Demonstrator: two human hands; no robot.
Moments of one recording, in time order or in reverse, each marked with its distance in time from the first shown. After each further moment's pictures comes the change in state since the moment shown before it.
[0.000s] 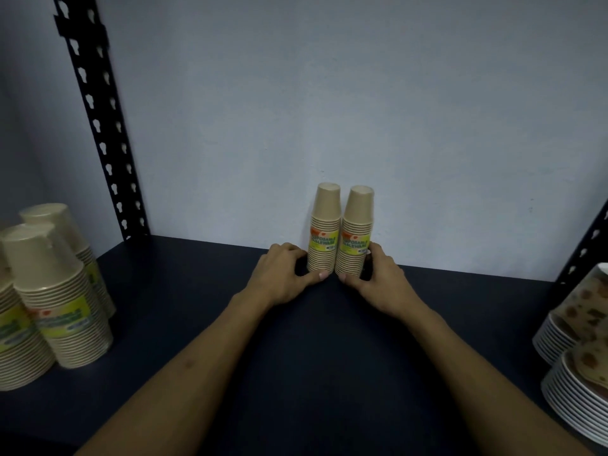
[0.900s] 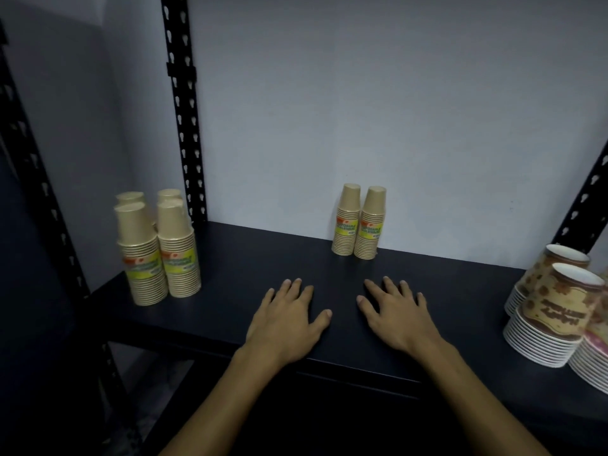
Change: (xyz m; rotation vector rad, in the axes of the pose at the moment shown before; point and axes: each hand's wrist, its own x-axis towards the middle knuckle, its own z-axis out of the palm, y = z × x) left_hand -0.200 0.041 -0.032 0.178 -0.097 -0.118; right_hand -0.142 -0.050 0.000 -0.535 -0.225 0.096
